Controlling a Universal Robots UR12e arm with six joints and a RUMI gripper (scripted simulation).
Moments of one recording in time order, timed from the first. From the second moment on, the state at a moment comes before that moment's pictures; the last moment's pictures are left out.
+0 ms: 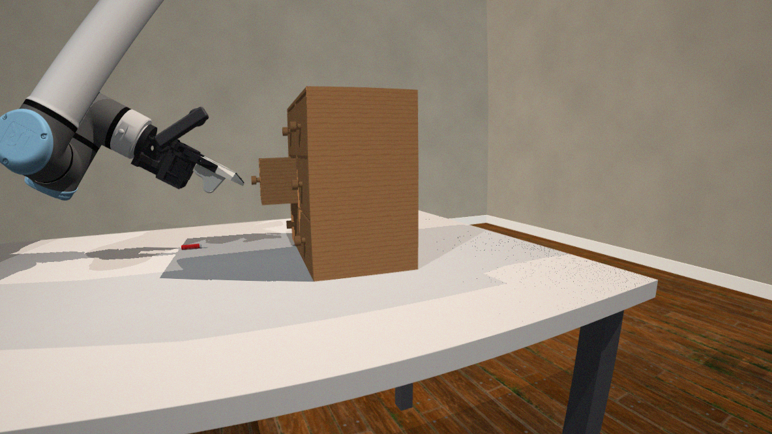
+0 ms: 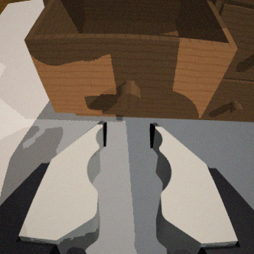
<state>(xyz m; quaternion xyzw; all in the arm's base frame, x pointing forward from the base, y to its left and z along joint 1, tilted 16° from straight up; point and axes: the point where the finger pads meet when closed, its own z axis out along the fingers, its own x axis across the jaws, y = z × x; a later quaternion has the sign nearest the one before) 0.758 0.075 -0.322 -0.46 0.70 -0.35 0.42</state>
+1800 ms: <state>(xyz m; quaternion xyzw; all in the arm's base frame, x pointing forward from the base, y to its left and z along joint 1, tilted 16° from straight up) 0.784 0.068 -0.319 -0.46 0.70 -0.35 0.42</state>
